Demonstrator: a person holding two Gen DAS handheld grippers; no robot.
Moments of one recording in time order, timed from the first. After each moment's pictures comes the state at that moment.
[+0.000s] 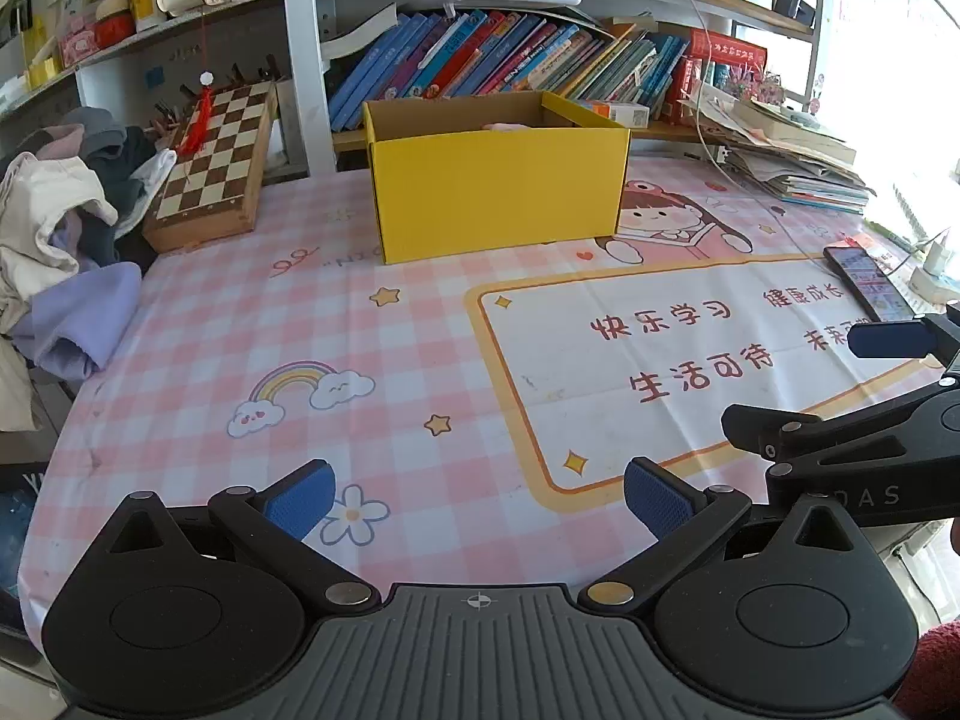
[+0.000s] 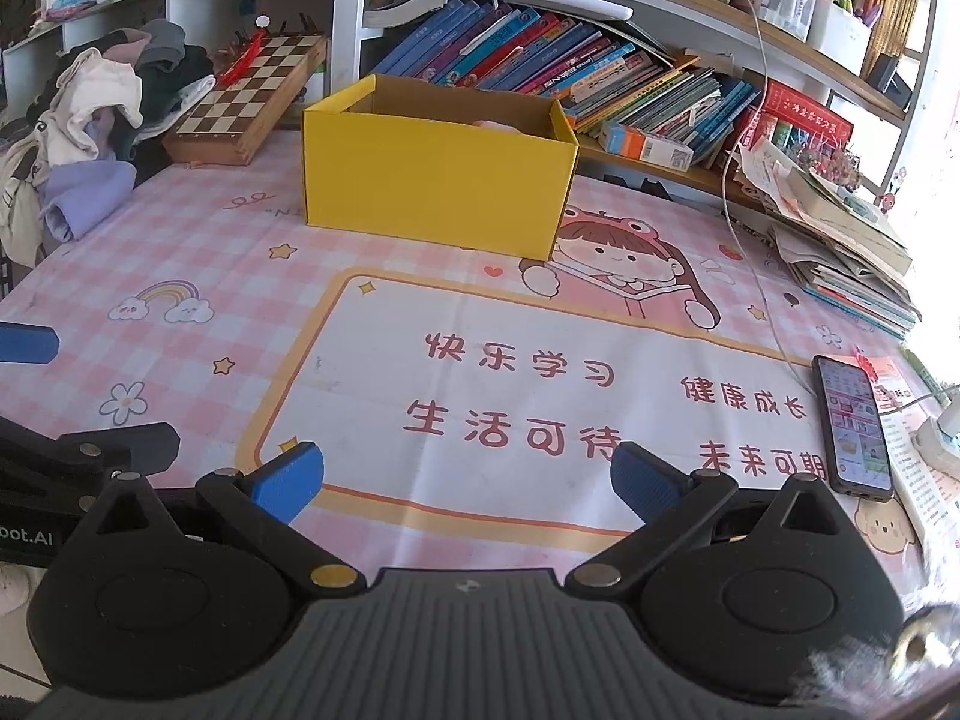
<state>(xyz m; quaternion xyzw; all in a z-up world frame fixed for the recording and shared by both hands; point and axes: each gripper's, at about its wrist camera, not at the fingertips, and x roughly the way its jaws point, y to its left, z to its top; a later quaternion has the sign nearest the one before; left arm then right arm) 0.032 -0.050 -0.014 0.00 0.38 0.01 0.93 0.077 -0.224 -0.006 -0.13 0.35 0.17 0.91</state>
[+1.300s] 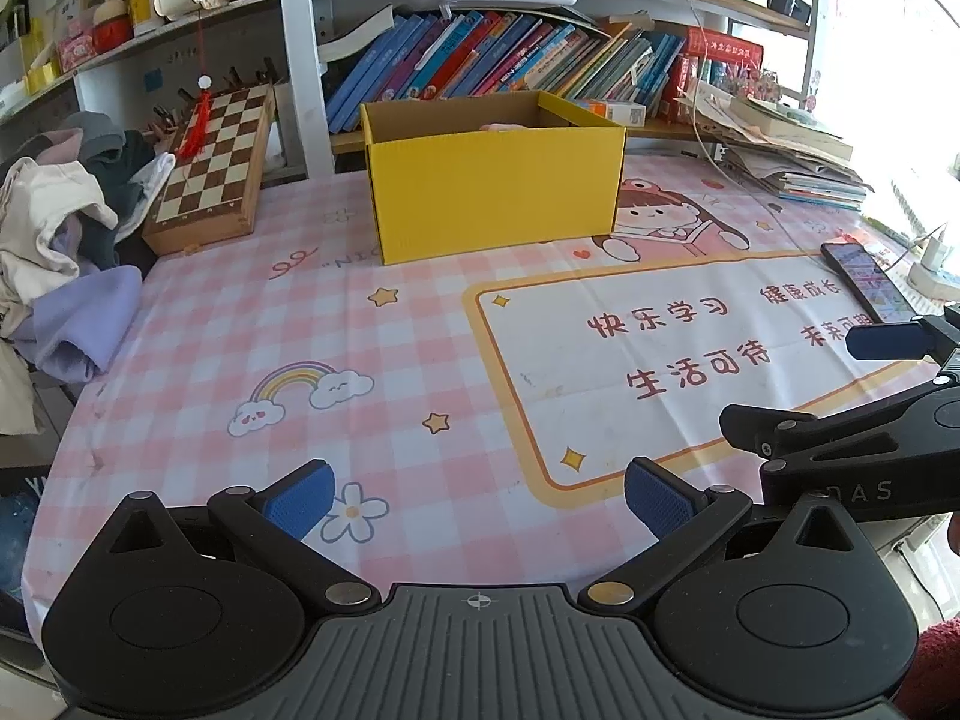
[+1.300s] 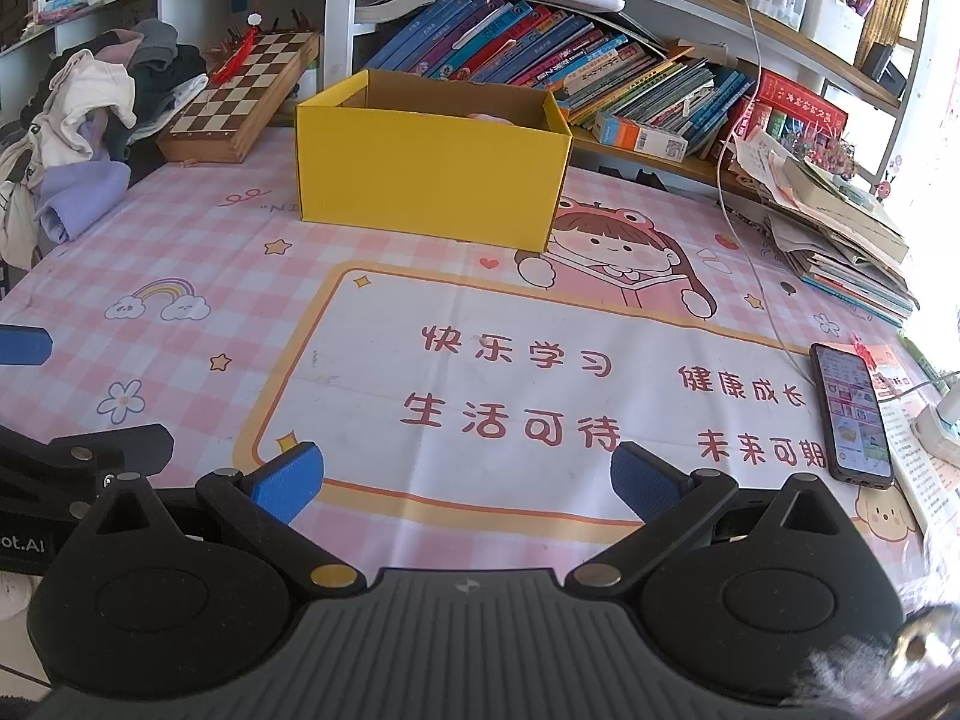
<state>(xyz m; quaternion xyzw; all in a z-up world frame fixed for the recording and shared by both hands) 0.028 -0.050 -0.012 0.01 0.38 0.01 0.93 0.080 -0.229 -0.008 -0.13 0.35 0.17 0.91</state>
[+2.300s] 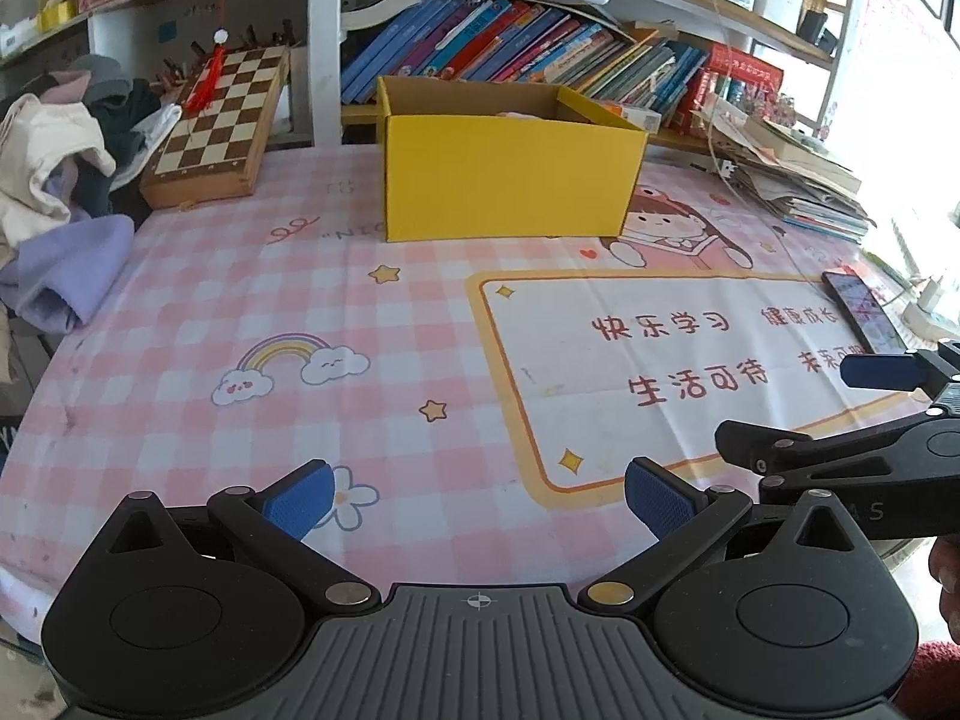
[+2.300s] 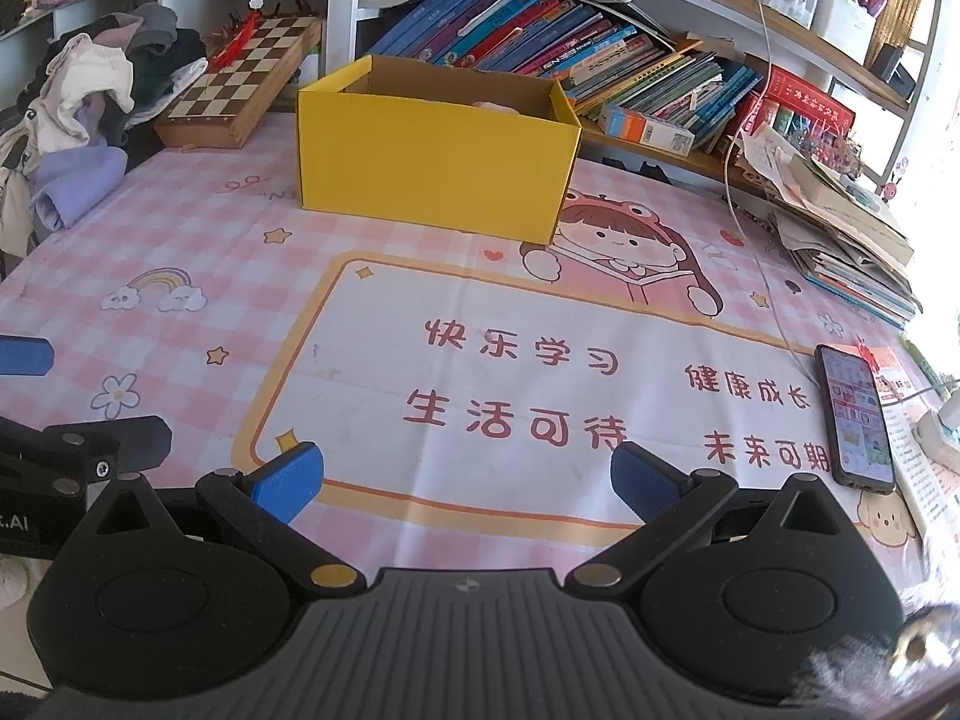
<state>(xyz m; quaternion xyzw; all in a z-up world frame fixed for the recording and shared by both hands) 0.037 -0.031 -0.021 -0.05 0.39 0.01 0.92 0.086 -0.218 -0.011 -0.14 0.36 0.17 0.91</state>
